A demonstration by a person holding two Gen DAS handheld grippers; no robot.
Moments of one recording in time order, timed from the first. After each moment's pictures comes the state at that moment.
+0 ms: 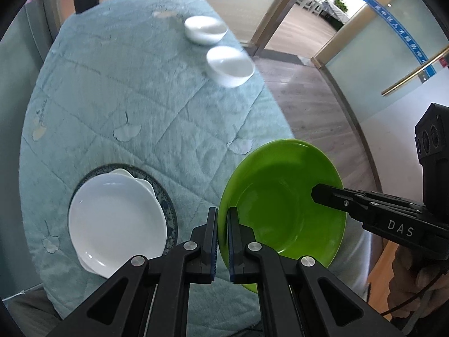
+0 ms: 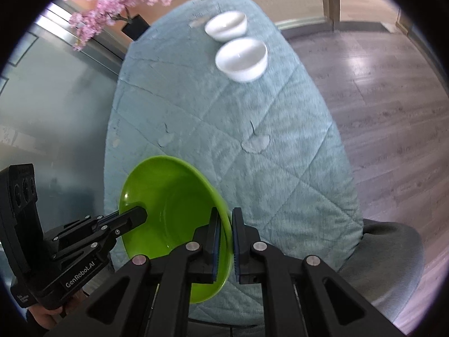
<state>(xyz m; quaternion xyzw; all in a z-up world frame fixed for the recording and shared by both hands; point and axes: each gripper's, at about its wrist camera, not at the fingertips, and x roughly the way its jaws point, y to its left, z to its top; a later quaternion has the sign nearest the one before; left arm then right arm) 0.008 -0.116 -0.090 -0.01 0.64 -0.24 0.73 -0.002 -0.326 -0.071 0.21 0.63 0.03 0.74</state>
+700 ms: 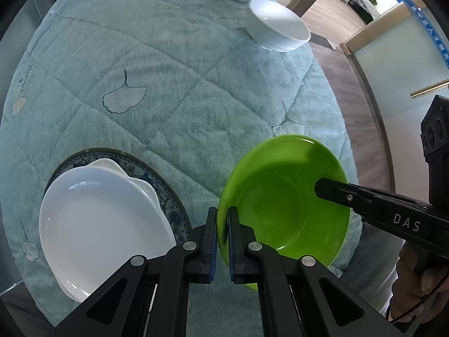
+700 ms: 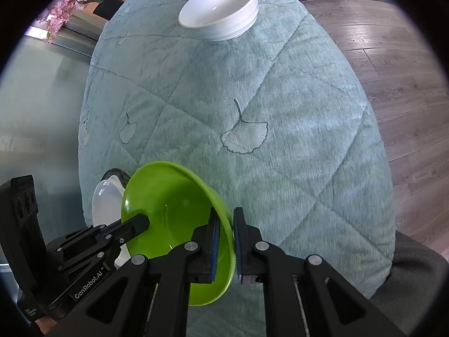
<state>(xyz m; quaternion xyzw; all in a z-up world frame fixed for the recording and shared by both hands) 0.055 -0.127 -0.196 -0.01 0.70 -0.19 0.69 0.044 -0.333 -0.166 0.23 0.69 0.04 0.69</state>
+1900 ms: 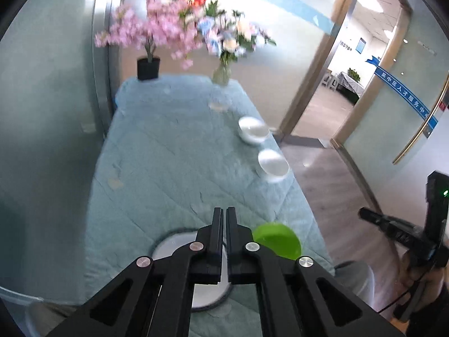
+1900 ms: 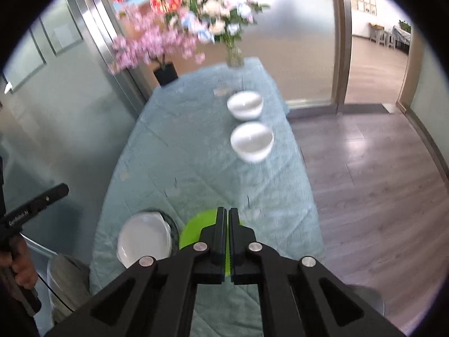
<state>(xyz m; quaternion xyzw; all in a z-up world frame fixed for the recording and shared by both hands) -0.008 0.002 0.030 -0.05 0.45 -0.16 0.88 -0.012 -0.324 0.015 0.12 0.47 0.05 0.87</state>
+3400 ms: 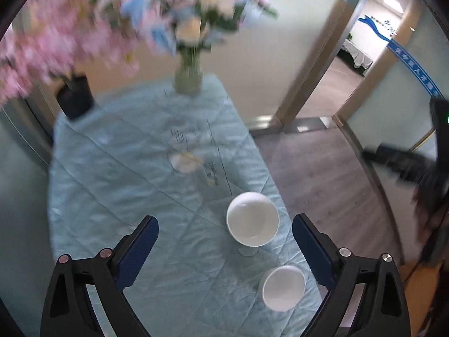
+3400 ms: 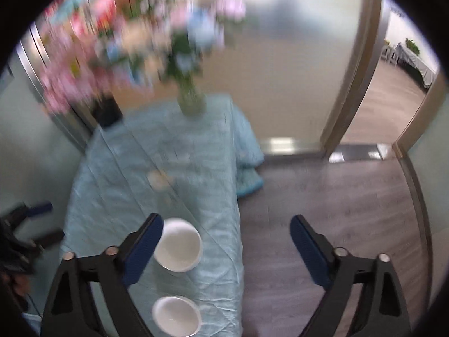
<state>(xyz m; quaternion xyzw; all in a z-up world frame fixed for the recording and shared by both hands) 0.476 -0.175 -0.024 0.00 0.55 -0.21 0.81 0.397 -0.445 -0.006 0.04 0.54 0.01 0.84</state>
